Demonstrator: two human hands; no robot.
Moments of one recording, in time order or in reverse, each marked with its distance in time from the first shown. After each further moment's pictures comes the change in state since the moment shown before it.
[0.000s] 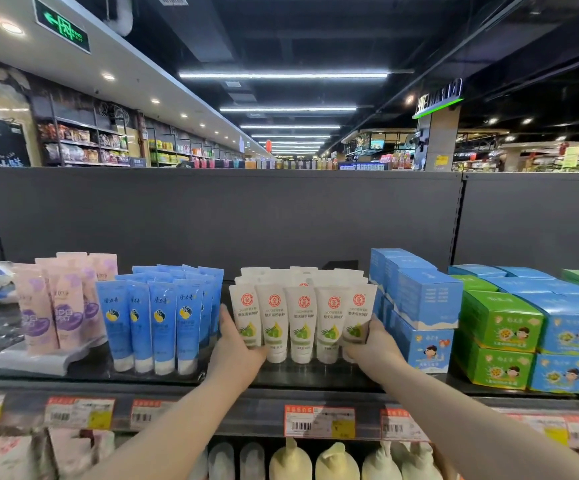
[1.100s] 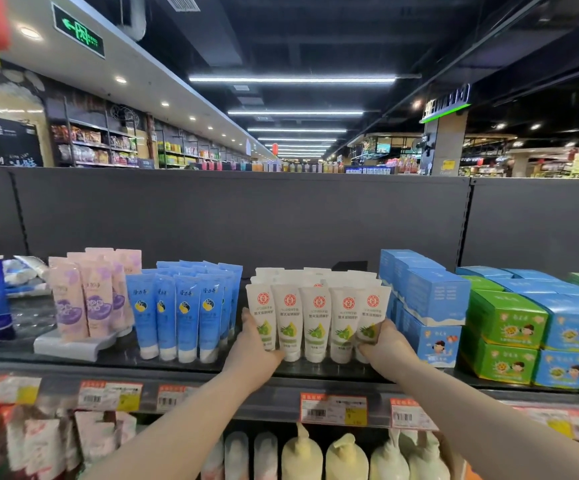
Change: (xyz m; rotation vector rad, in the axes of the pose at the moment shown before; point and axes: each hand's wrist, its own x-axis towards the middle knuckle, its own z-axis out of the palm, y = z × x) left_hand 0.001 -0.015 -0.005 0.076 -0.103 0.030; right_hand -0.011 -0.005 -0.003 -0.207 0.004 0.004
